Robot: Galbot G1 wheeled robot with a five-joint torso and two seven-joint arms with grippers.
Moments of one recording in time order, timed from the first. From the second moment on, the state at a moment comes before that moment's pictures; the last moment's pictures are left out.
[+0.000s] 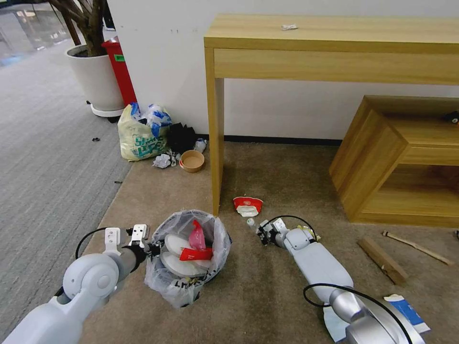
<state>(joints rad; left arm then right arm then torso) 1.27 -0.86 -0.40 -2.02 -1.09 0.74 -0.36 -0.59 1.35 0.12 0.79 -0.02 -0.25 -0.42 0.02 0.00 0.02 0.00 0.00</state>
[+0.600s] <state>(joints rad) 1.24 -0.82 -0.38 -2.00 -1.10 0.74 -0.35 -0.81 1.22 0.18 1.48 0.37 -0.26 -0.38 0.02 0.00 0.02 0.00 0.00</state>
